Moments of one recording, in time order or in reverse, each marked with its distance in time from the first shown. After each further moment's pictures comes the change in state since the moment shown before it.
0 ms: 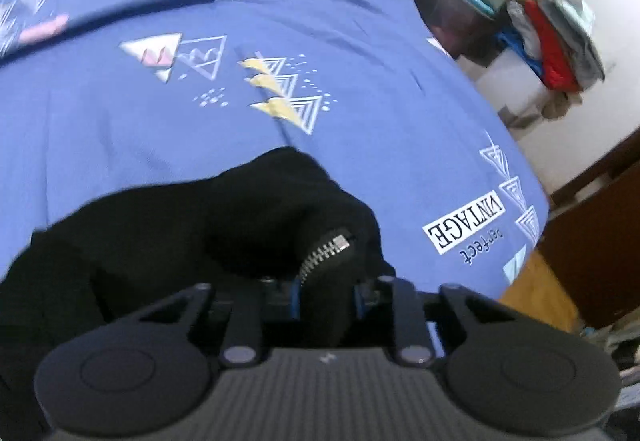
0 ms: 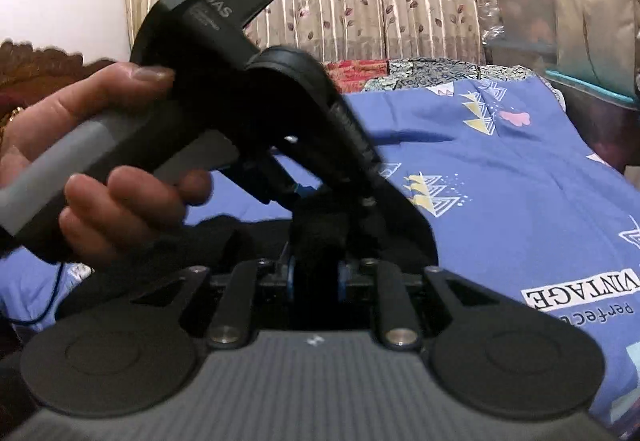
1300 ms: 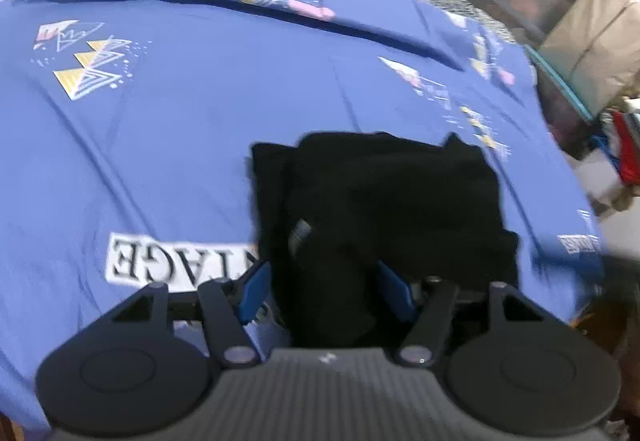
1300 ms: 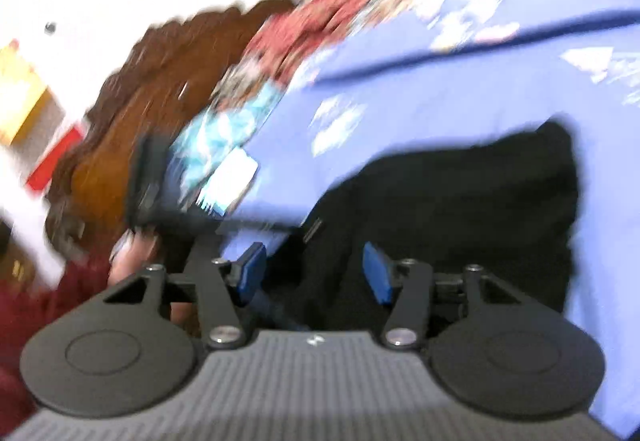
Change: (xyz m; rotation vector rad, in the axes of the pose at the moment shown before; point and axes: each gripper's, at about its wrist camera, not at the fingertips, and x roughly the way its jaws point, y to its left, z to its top) left arm -0.123 0.183 -0.143 -0.244 -0.242 0.162; right arm 0.062 0.061 0.058 0.200 0.327 0.669
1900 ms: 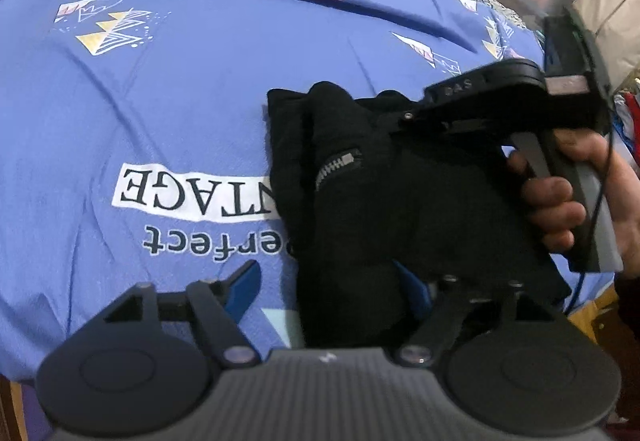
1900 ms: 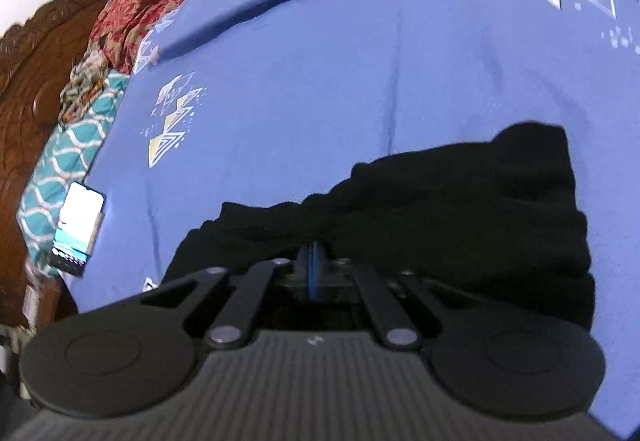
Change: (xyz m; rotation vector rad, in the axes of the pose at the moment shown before) left arm 0.006 0.003 -0.042 -0.003 0.005 0.062; right arm 0.143 -0.047 0.044 0.186 0.206 -0.313
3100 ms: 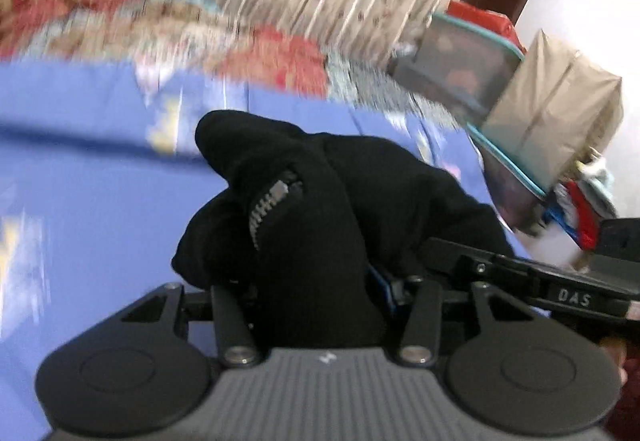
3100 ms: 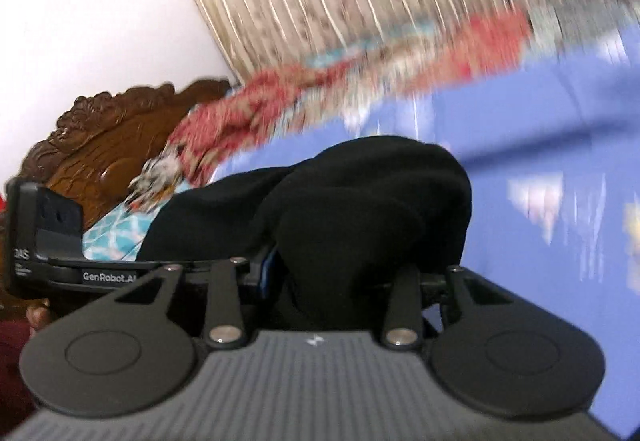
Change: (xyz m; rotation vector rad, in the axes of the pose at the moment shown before) left arm 0.030 -0.022 0.206 0.130 -0.285 -0.208; right arm -0.113 0.000 0.072 -0.224 -0.492 0.136
